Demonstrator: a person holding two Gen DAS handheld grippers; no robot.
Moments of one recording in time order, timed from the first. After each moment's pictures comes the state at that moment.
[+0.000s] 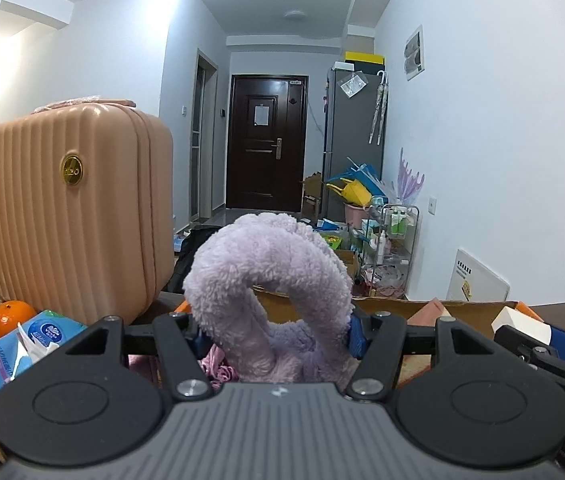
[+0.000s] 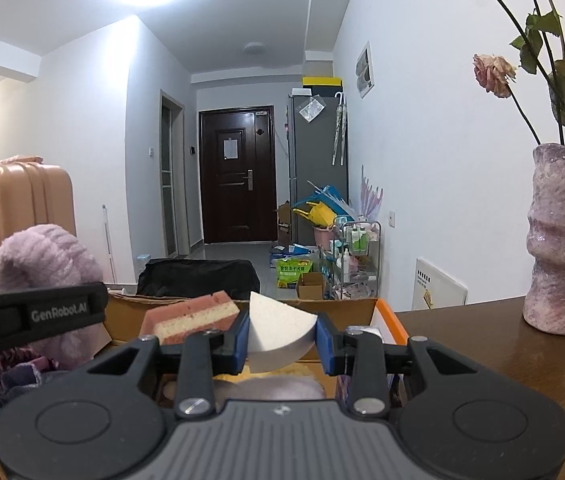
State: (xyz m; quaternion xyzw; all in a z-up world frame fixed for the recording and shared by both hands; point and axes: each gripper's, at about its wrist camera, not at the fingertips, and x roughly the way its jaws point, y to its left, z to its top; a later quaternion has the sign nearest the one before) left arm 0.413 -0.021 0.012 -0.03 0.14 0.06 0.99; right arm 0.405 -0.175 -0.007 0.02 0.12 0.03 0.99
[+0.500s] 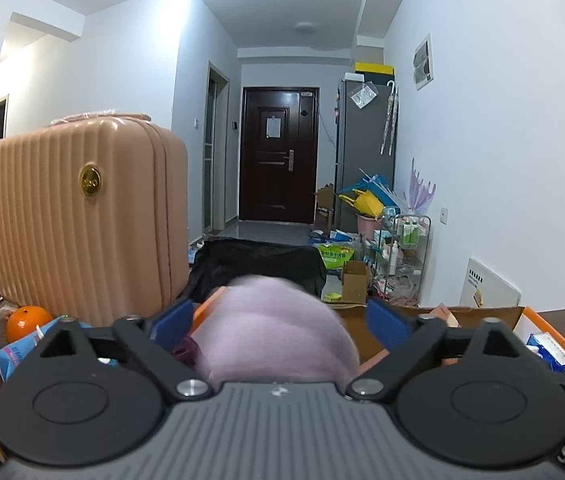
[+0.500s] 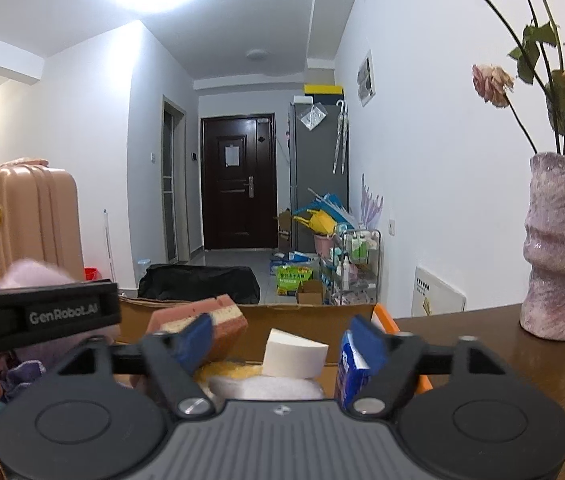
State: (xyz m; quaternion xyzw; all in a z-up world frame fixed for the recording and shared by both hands) left arm 0.400 -0.022 0.009 -0.03 0.12 0.08 0.99; right arm 0.396 -0.175 -0.006 0.01 0.10 0.03 0.99
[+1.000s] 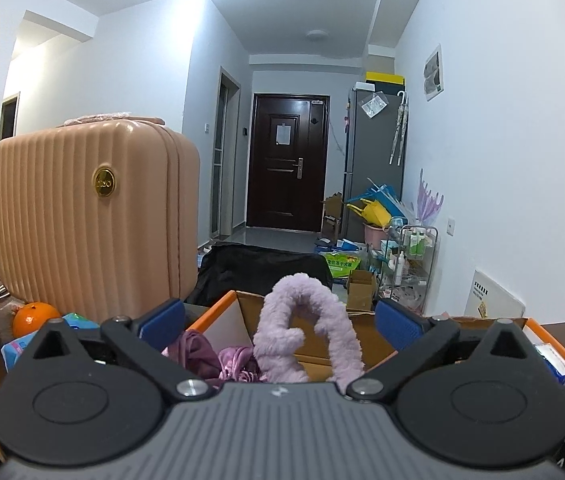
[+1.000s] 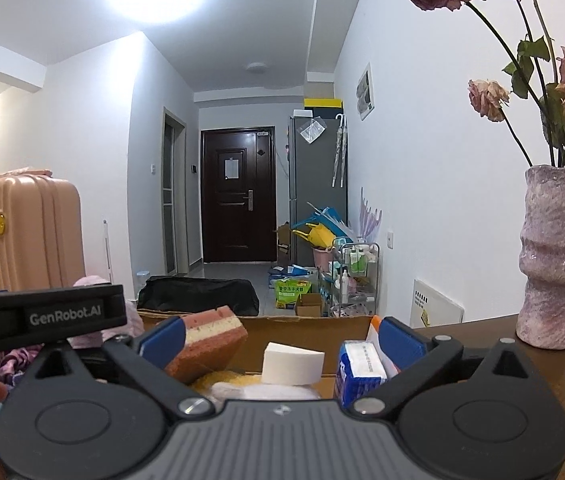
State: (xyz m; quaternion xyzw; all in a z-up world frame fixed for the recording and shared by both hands) left arm 0.394 -0.016 0.009 -0.04 0.11 0.09 0.99; right arm 0.388 -0.173 -0.005 0.01 0.09 0.03 1.00
